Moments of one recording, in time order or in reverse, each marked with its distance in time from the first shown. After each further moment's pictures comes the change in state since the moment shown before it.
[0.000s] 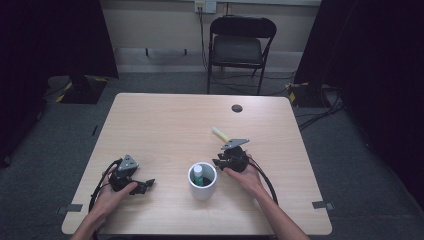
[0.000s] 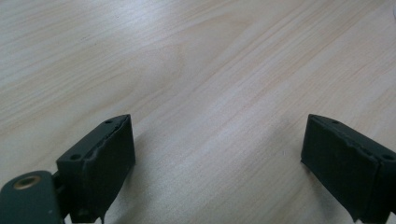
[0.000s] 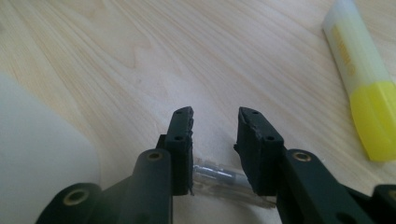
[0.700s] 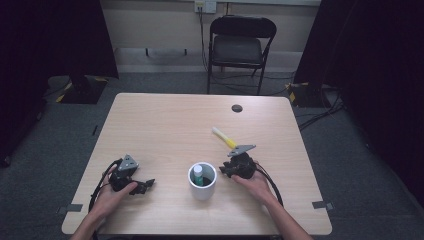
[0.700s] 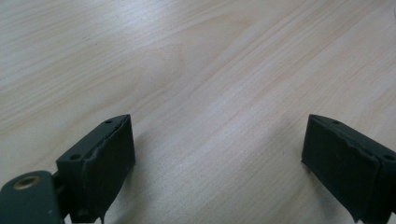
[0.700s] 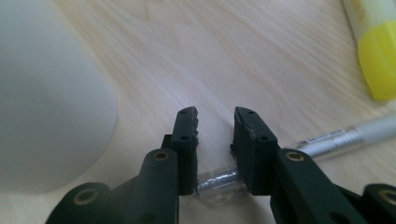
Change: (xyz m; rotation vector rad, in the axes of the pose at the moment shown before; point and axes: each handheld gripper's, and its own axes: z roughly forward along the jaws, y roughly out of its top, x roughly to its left) left arm 0.000 0.000 0.000 0.000 0.002 0.000; right arm 0.000 -0.022 -0.019 0.060 0.033 -0.007
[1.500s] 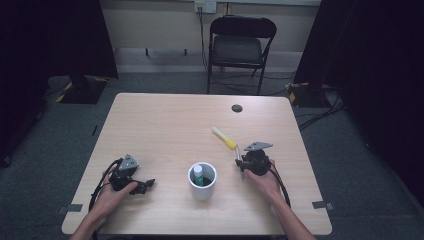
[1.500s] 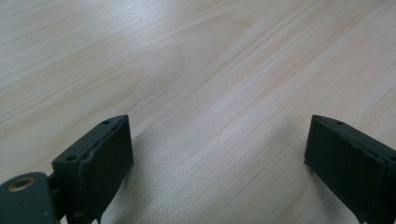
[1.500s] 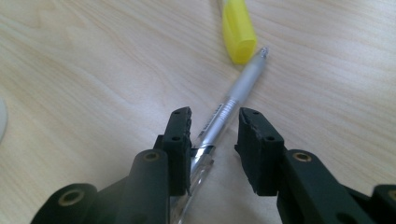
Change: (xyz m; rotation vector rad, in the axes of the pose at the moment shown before) left arm 0.001 0.001 0.001 0.004 0.000 0.010; right arm -0.033 -0.018 -0.020 -0.032 -0.206 0.143
